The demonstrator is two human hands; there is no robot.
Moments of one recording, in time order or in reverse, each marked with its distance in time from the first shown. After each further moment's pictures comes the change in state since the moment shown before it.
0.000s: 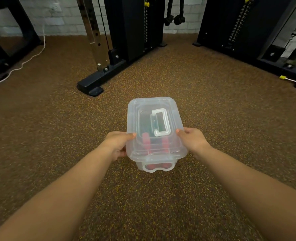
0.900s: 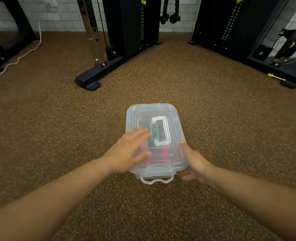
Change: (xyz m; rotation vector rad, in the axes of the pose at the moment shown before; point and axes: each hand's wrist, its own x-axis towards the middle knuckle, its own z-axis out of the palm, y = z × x) left_hand -0.074 -0.046 0.001 1.138 -0.230 0.895; right_hand -0.084 0.061 -0.010 0.024 -0.201 0.296
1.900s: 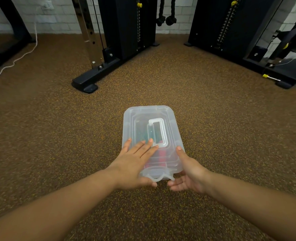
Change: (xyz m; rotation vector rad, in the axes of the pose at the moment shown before) left_hand -0.001 0.006 0.025 0.372 -0.210 0.108; right_hand -0.016 0.001 0.009 0.225 -0.147 0.105
